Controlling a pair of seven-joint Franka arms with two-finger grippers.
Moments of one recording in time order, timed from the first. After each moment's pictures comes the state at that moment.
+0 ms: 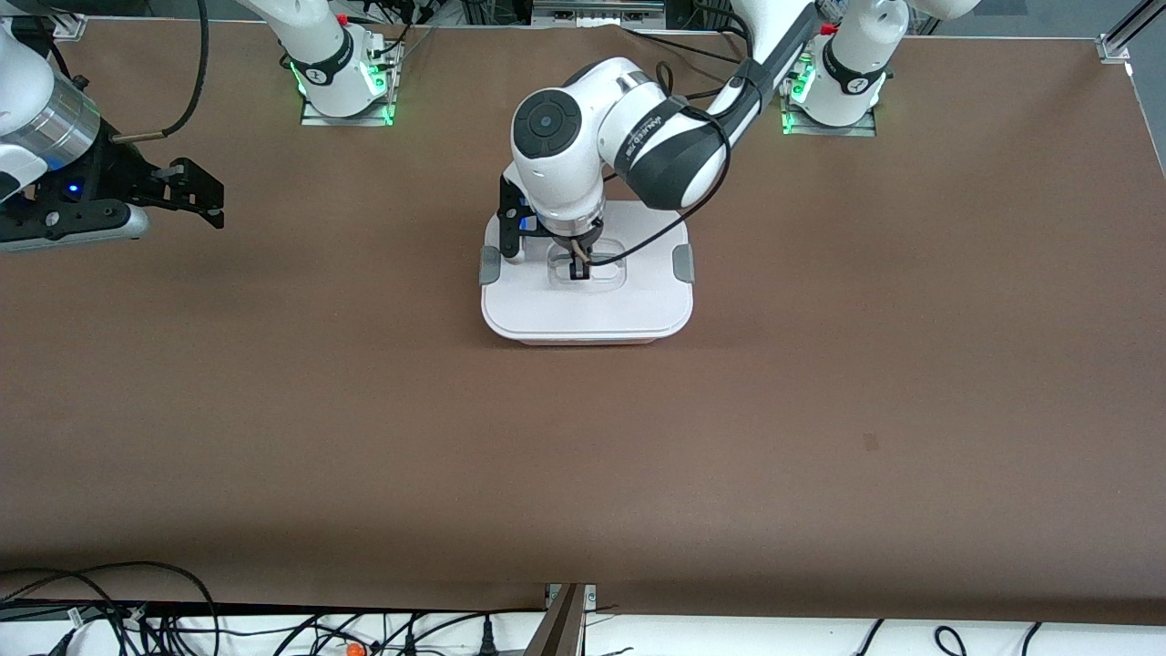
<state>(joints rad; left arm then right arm) -0.77 0.68 -0.07 -1.19 0.05 1.74 0.68 0.25 0.02 -0.10 -1.58 -0.04 1.60 -0.03</state>
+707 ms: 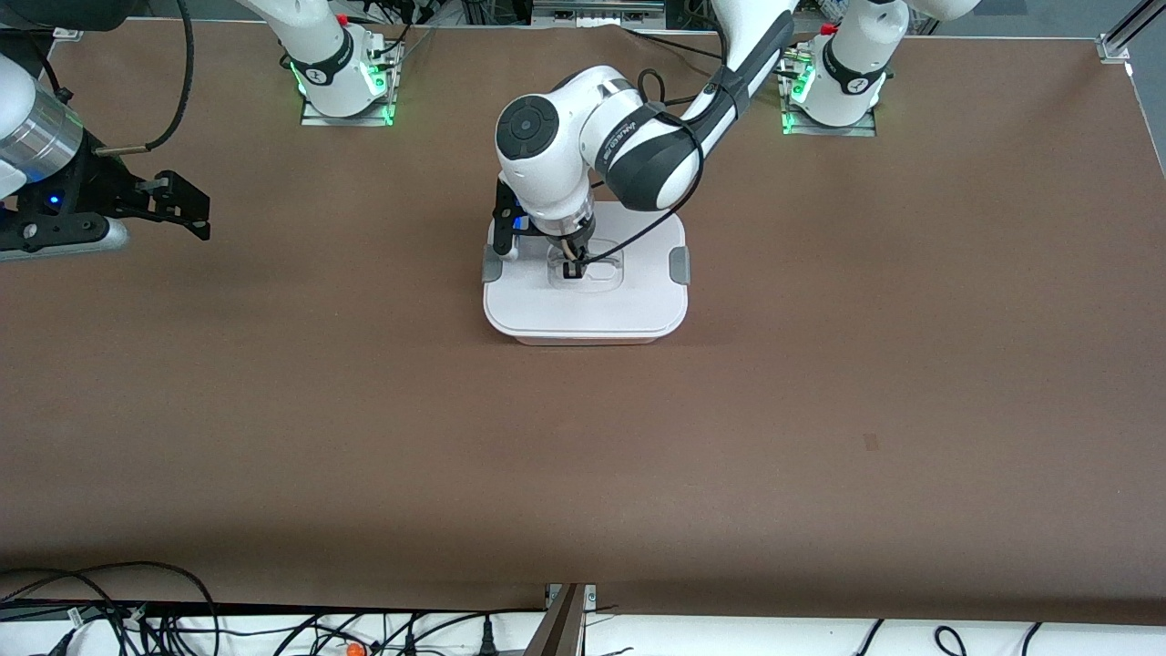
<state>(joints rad) -0.80 0.70 -0.07 -1.21 0.09 1.77 0.68 0.24 0.05 -0.12 -1.56 -0.05 1.62 -0.03</state>
